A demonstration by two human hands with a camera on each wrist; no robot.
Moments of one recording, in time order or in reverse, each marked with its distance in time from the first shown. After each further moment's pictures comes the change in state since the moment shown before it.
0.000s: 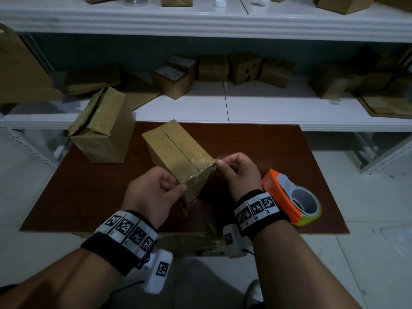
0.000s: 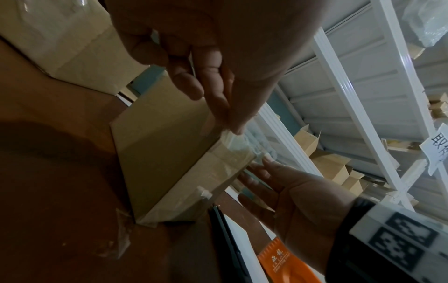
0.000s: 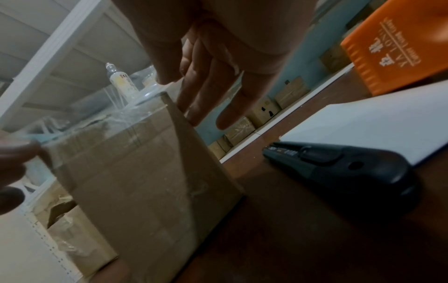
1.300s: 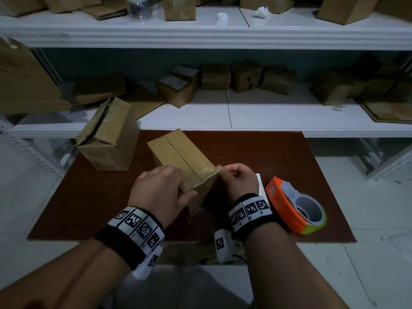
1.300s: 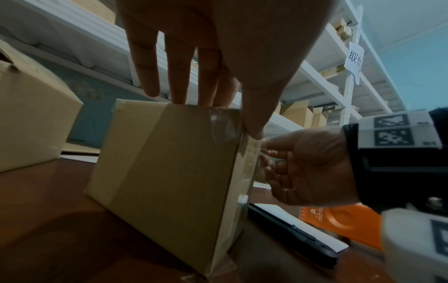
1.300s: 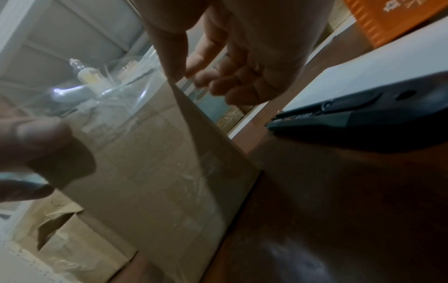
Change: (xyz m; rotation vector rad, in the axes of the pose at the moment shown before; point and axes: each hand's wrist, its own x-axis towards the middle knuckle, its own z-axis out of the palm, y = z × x) left_hand 0.025 0.003 -0.002 0.707 0.041 0.439; right_hand 0.011 0.007 0.023 0.235 0.096 0.191
